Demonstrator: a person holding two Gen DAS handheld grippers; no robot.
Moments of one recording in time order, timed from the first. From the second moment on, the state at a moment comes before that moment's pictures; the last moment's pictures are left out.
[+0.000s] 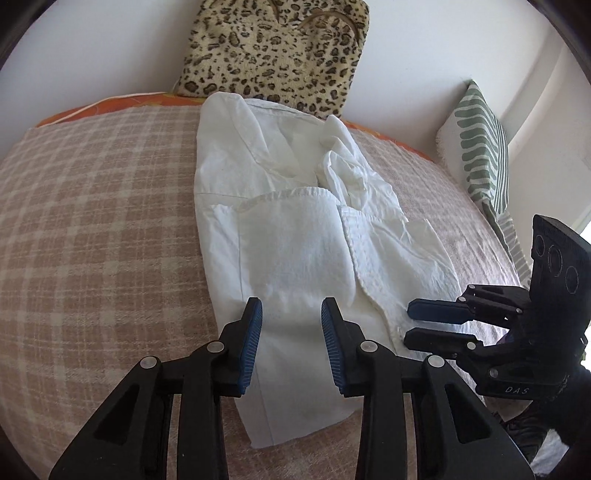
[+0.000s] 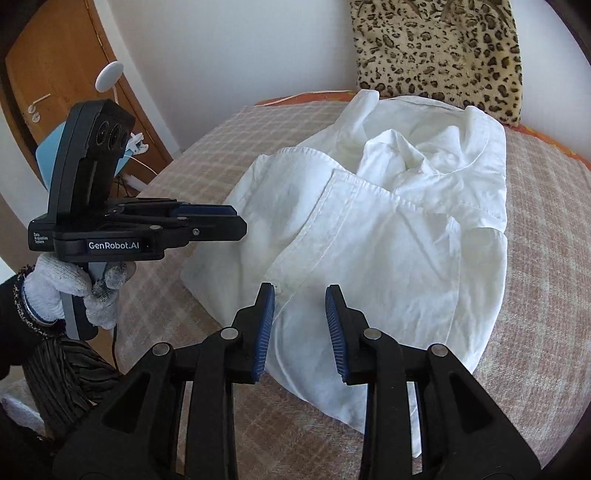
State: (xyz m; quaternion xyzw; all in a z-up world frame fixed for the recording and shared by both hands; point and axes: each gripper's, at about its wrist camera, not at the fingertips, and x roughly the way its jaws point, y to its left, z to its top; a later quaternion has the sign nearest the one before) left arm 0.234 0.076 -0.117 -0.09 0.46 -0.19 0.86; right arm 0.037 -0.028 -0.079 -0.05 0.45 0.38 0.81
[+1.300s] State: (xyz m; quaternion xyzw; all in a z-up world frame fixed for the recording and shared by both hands) left arm 0.254 0.101 -0.036 -0.05 0.37 -0.15 0.91; right arm 0.095 -0.111 -0.051 0.04 0.45 0.28 0.85
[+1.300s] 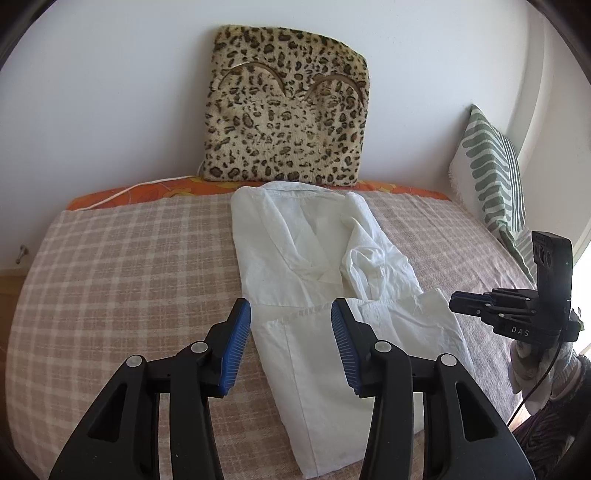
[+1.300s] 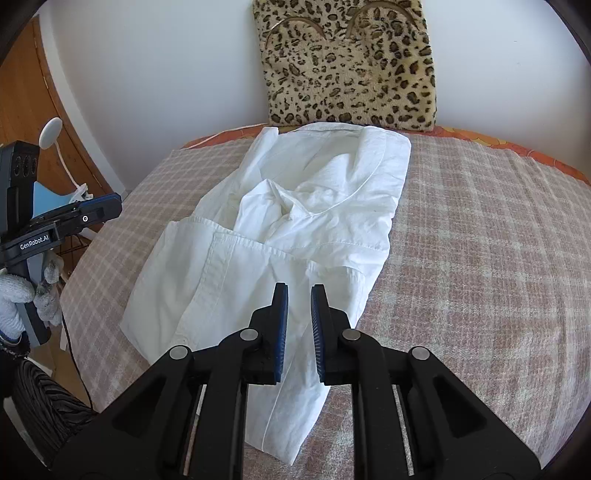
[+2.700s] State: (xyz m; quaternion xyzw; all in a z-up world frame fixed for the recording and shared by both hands) left arm 0.518 0.099 -0.136 -0.02 0.46 -0.15 0.87; right arm 0.361 -0.094 -0.119 -0.01 0.50 0.22 0.84
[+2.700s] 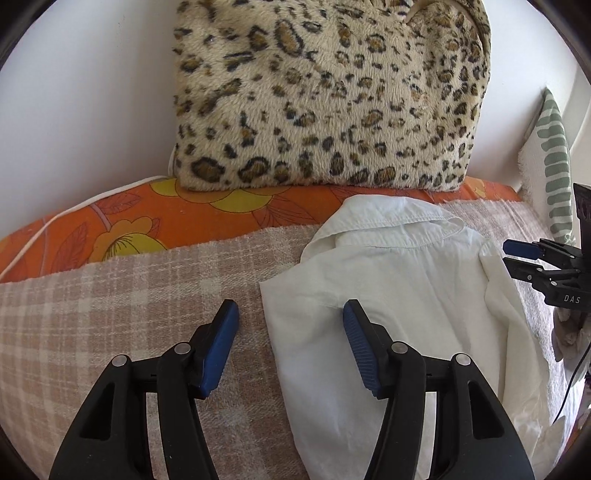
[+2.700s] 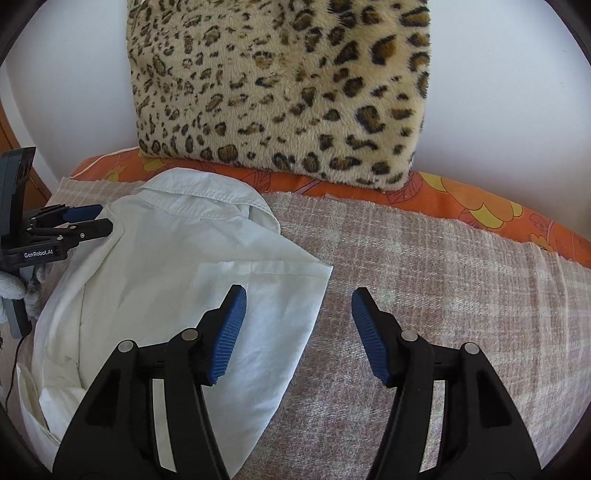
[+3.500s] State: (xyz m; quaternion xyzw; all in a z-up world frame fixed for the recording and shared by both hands) left arm 0.523 0.088 -0.116 -0.04 0.44 -0.19 0.88; right arm 0.372 -0.089 -0.103 0.08 0.49 0.29 0.82
